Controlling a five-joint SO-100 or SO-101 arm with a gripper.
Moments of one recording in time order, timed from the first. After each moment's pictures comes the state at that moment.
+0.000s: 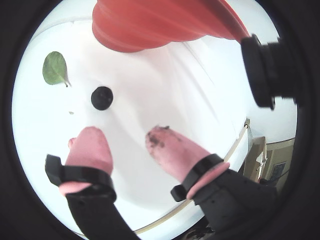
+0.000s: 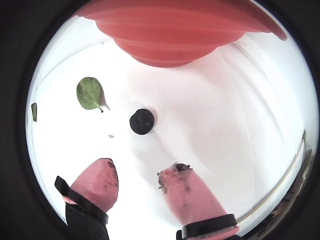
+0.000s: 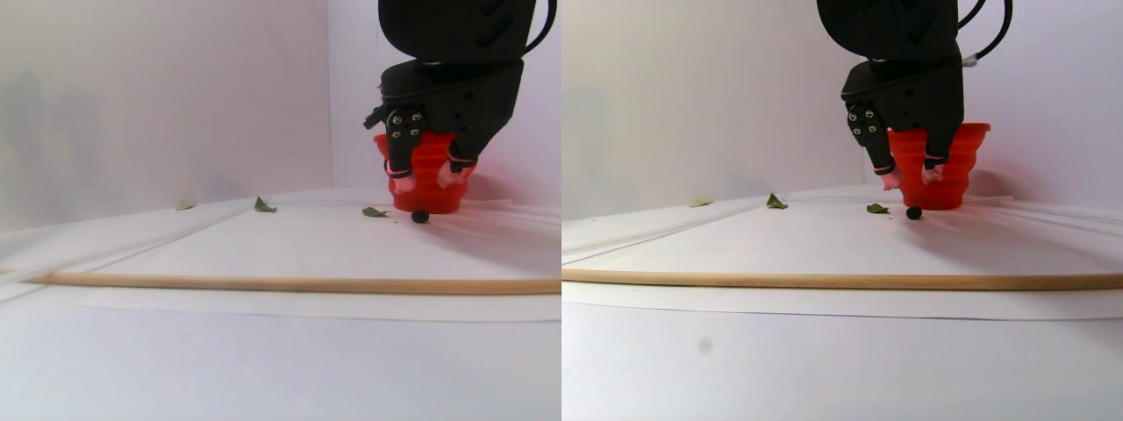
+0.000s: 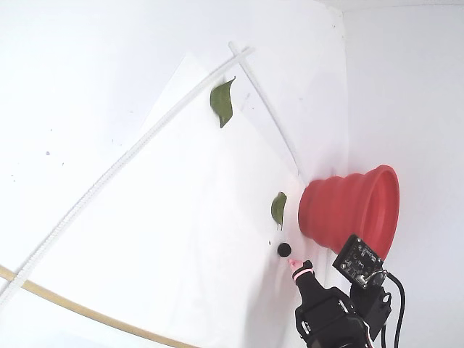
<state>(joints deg) 31.9 91.3 139.4 -27.3 -99.3</state>
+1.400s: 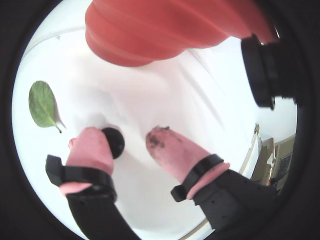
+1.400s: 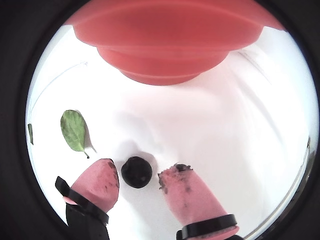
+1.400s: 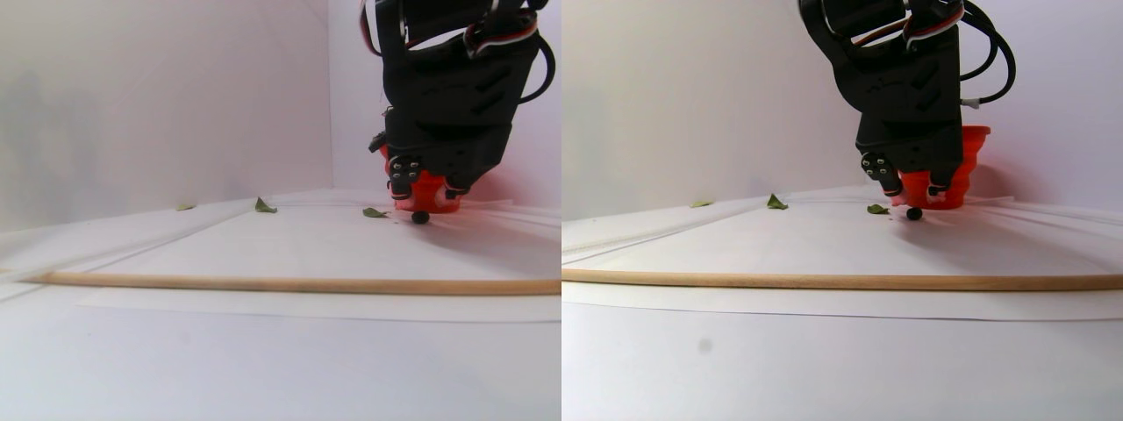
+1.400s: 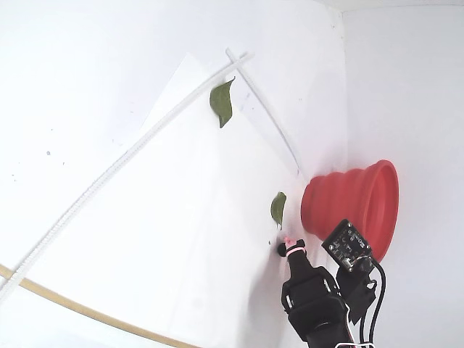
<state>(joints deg) 31.9 71.5 128.4 -40.9 -96.1</state>
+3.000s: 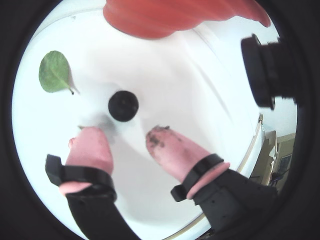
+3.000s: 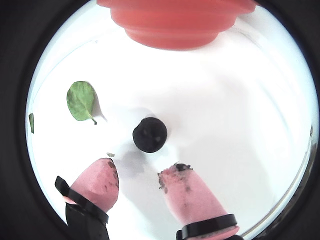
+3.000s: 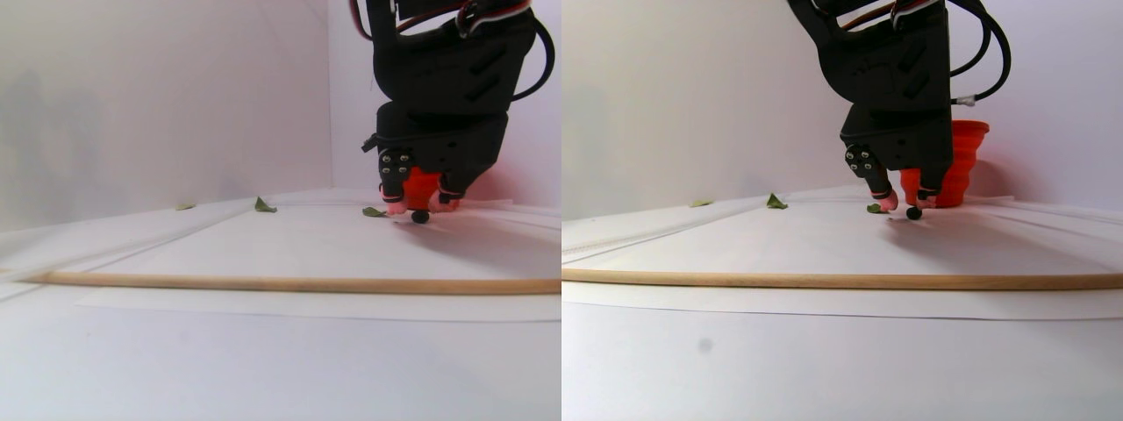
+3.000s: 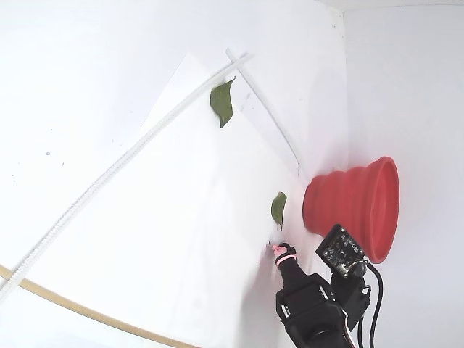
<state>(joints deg) 30.3 77.3 133.3 -36.0 -94.0</state>
